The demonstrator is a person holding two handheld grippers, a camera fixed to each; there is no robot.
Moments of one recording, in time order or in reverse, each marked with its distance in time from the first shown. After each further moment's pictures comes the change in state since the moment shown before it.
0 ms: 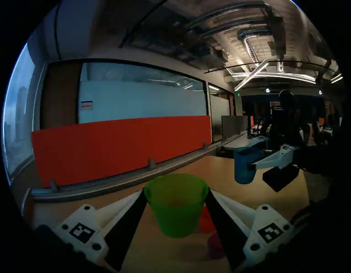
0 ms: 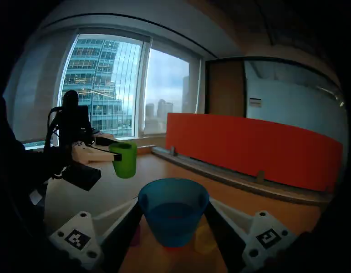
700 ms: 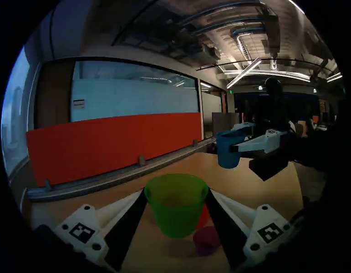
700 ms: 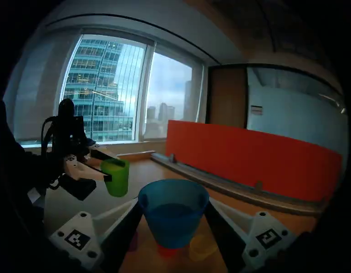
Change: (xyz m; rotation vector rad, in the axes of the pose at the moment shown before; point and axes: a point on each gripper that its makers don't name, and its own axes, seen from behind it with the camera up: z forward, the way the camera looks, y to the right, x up) left arm -0.006 0.033 -0.009 -0.064 -0.020 0.009; right arm 0.035 0.003 0.000 0.005 0.032 -0.042
